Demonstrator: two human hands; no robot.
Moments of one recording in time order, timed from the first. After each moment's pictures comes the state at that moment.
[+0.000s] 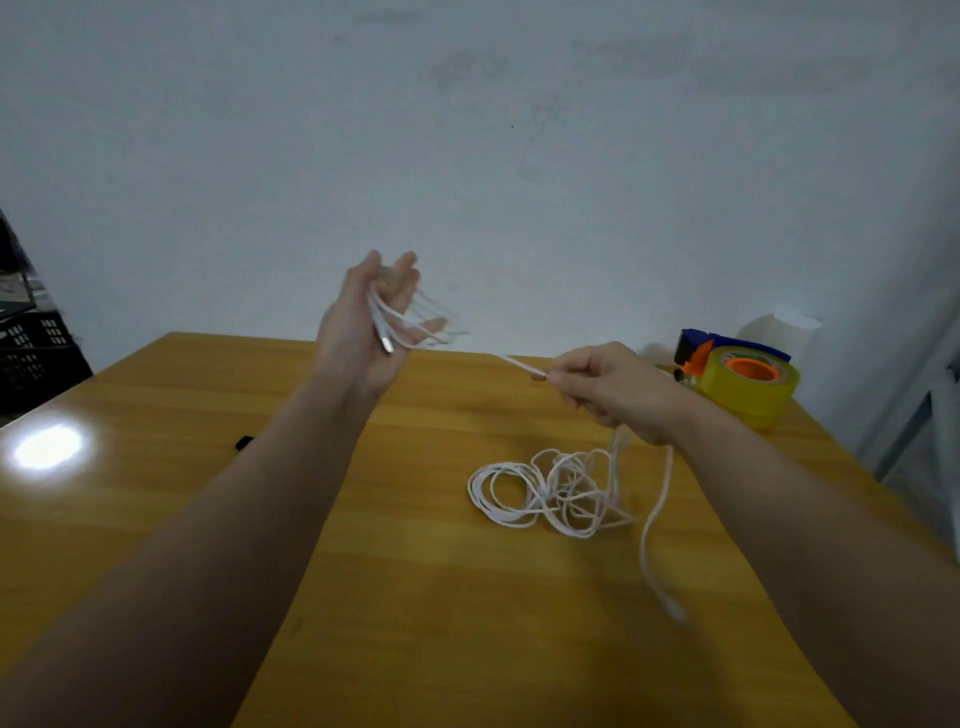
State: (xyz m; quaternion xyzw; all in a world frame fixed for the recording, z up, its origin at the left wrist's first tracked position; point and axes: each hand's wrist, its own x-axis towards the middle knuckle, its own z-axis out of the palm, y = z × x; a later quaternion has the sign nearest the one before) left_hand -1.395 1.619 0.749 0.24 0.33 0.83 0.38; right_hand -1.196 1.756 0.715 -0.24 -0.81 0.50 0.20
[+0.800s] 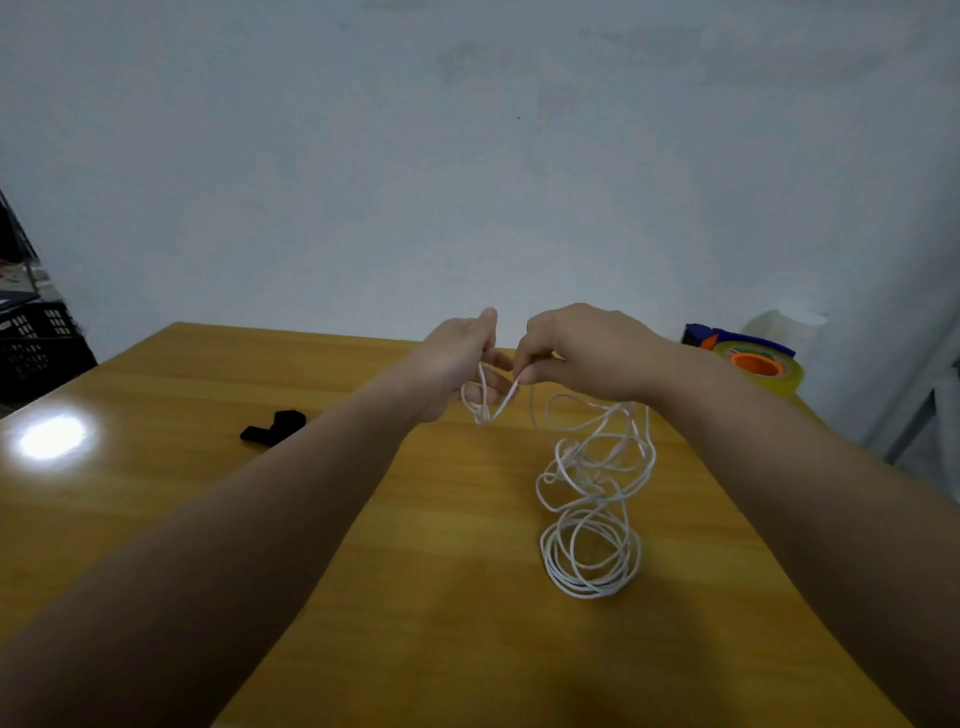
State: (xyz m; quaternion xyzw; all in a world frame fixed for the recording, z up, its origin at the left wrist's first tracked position) left_hand -1.353 1.640 0.729 0.39 0.64 0.55 0.36; right_hand -1.212 1.715 0.769 -0.15 -0.99 0.01 0.08
